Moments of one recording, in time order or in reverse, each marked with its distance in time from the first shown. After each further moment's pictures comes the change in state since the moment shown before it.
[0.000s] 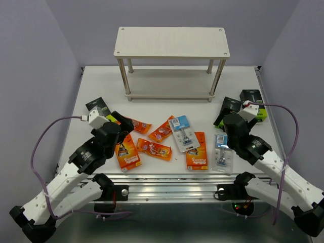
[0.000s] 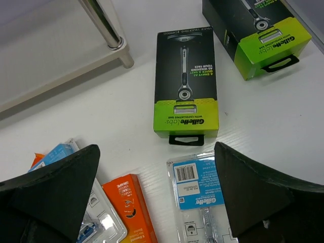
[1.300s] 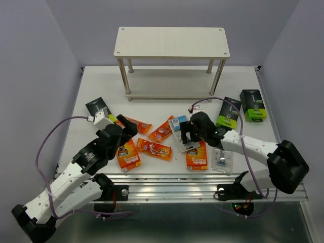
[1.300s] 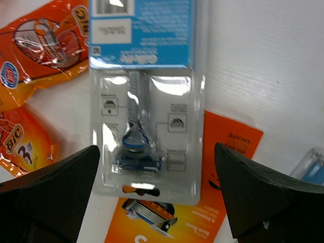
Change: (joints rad) left arm 0.000 -0.018 -0.074 0.037 0.095 0.029; right arm 0.080 0.483 -0.016 0.218 -0.670 -0.236
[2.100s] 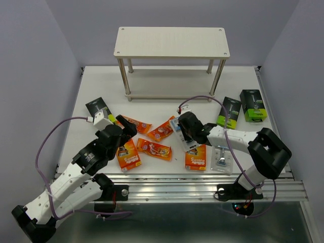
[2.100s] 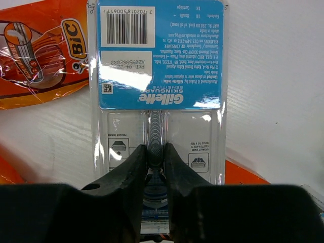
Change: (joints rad) left arm 0.006 -0.009 -0.011 0.002 -0.004 0.000; right arm 0.090 0.269 0.137 0.075 0.144 -0.156
